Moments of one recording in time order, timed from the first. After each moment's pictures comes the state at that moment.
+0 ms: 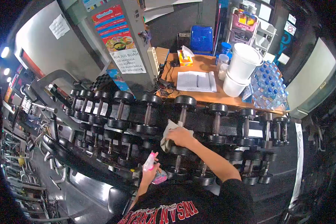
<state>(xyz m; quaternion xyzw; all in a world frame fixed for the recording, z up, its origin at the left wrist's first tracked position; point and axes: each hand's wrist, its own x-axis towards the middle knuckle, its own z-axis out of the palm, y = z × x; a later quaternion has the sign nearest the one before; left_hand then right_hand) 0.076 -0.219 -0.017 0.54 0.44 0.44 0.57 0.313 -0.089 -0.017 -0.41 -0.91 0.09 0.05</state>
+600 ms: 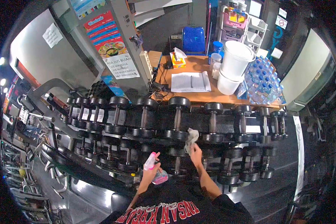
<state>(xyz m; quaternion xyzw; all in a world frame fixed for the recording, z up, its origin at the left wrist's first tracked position) 0.084 -0.204 -0.016 0.51 0.42 0.41 0.63 0.339 -0.197 -0.168 -0.68 -0.42 0.27 0.55</state>
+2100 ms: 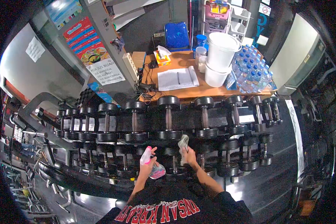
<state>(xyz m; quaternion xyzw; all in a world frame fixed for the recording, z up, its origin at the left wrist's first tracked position) 0.099 -0.161 -0.011 0.51 0.39 0.39 0.66 0.322 -0.214 -0.161 -0.73 -0.37 0.34 0.46</state>
